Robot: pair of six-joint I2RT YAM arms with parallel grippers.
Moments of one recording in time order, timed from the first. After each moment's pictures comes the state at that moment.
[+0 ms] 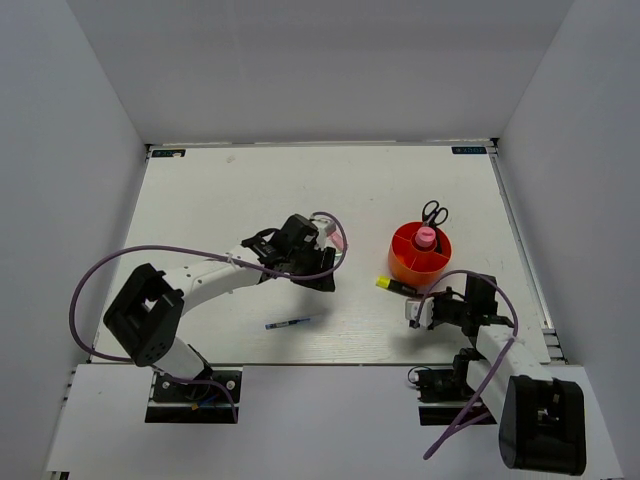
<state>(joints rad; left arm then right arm) -0.79 1.53 0.97 -0.34 0.22 -0.42 -0.04 0.87 0.12 -0.15 -0.78 -1.66</state>
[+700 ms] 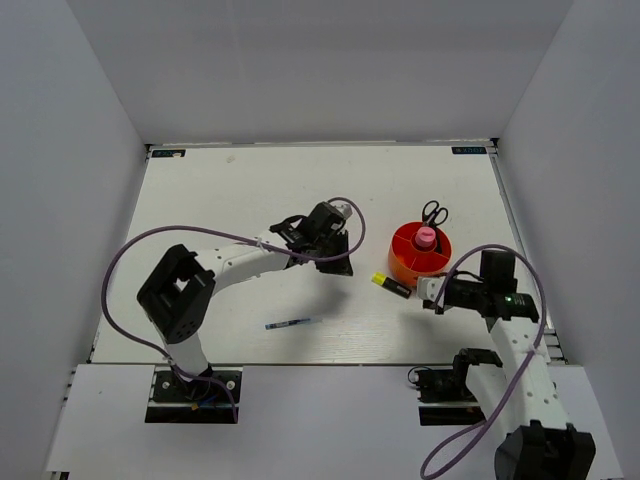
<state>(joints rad) -0.82 1.73 1.19 -0.35 0.20 -0.64 -0.04 0.76 0.46 -0.65 -1.02 -1.63</state>
